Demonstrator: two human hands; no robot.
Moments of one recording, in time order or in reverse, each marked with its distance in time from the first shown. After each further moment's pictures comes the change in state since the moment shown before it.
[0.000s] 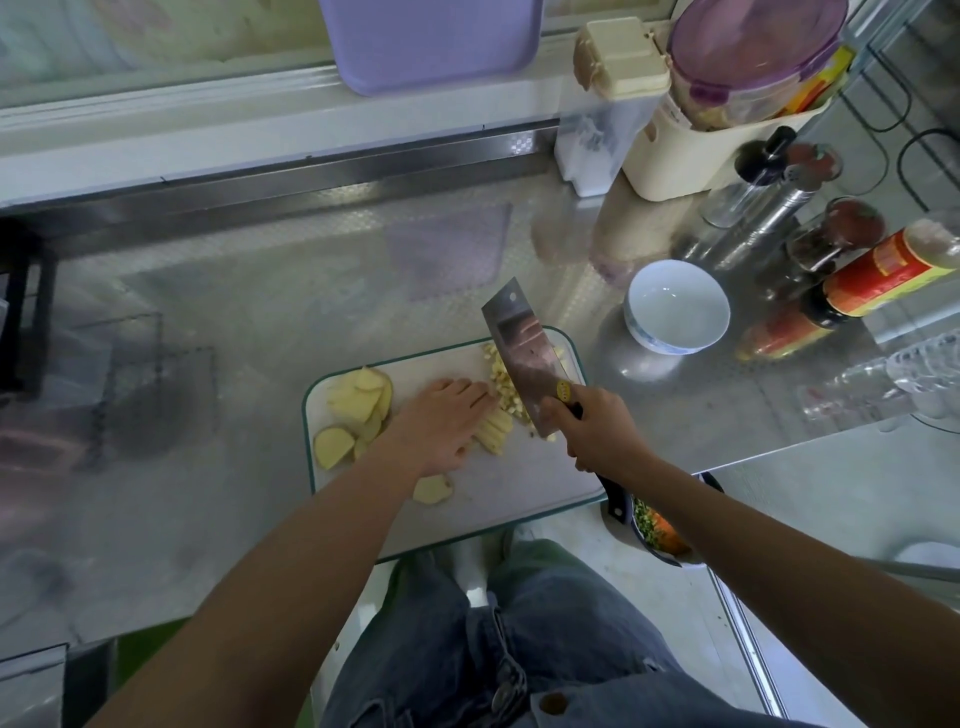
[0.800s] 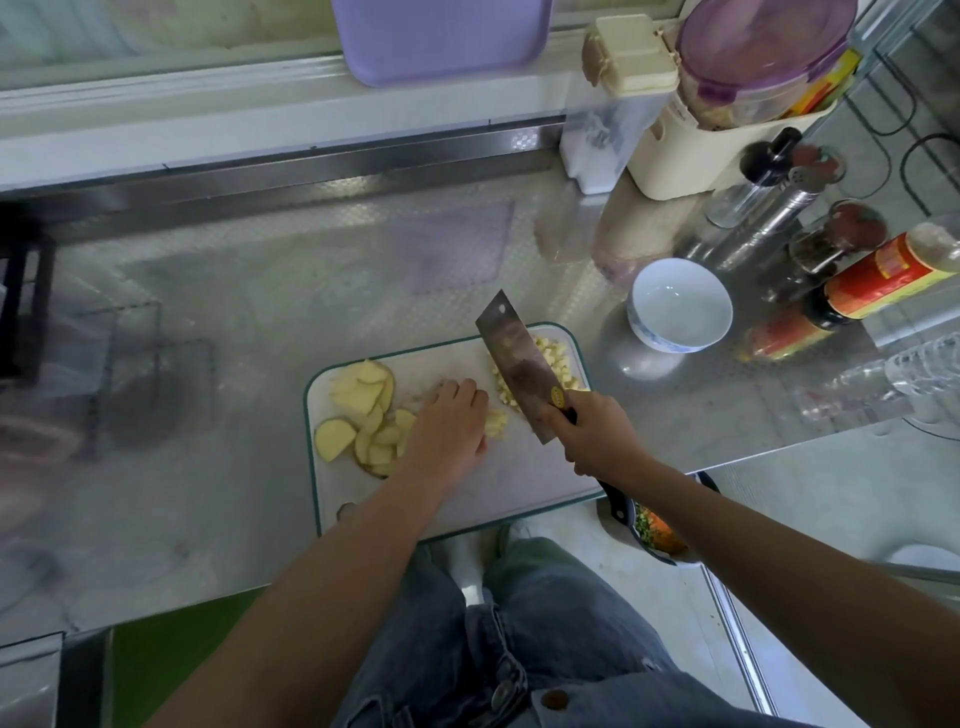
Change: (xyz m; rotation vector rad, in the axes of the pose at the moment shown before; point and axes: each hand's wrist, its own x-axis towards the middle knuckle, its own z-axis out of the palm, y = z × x) left_hand -0.007 0.036 0.004 -0.099 0.121 -0.356; right_hand -0.003 0.003 0.008 -0.096 -0.033 -0.012
